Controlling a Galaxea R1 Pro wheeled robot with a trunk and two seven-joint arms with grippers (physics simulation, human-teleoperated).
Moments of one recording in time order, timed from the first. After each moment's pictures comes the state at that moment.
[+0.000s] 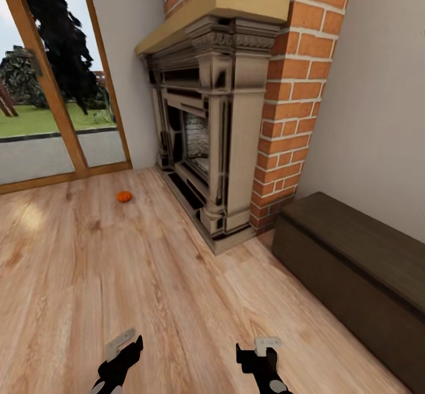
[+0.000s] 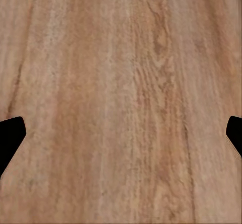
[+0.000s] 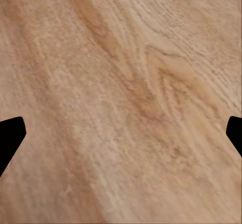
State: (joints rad) left arm -0.34 0.09 -0.37 -0.52 0.85 -0.27 0.22; right arm -0.48 0.13 0.56 -0.17 -0.49 -0.33 -0.16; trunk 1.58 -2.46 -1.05
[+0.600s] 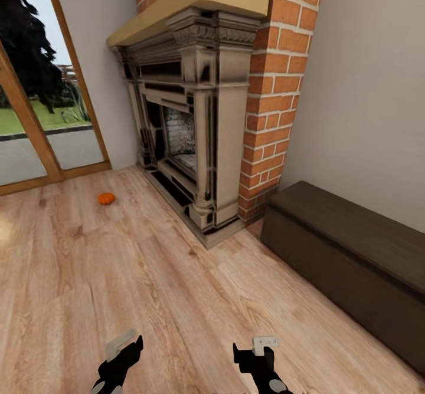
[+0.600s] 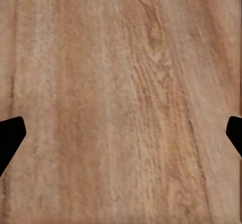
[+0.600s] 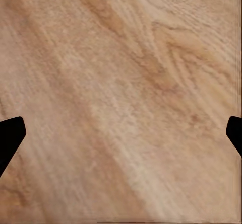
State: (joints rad) left arm -0.34 0.09 -0.37 -0.52 0.84 -0.27 0.22; right arm -0.48 0.13 0.56 -0.18 -0.49 -0.33 -0.11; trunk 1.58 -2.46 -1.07
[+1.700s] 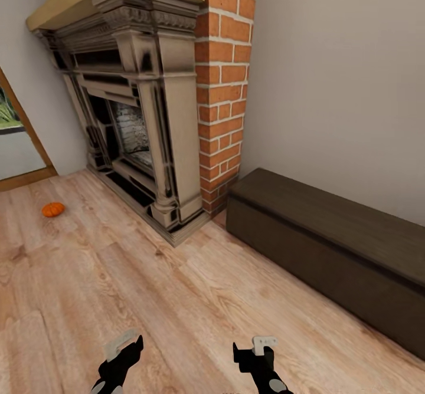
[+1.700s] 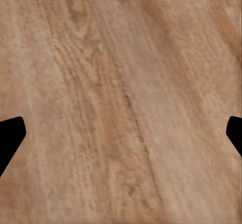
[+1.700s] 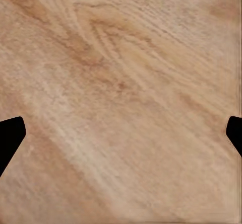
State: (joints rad) left arm -0.34 0.09 -0.37 -0.52 0.84 -0.27 0.22; right arm -0.49 0.13 0.56 -0.18 -0.49 -0.33 -0.11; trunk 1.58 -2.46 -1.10
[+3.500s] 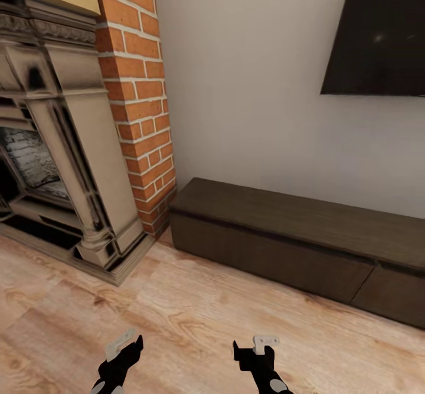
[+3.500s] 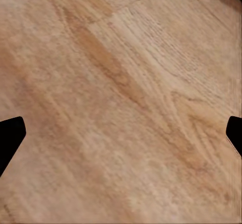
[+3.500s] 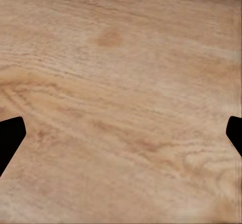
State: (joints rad) left arm -0.34 0.09 -0.37 -0.52 0.84 -0.27 0.22; right arm -0.48 0.13 0.55 -0.18 -0.51 -0.36 -0.11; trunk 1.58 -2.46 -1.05
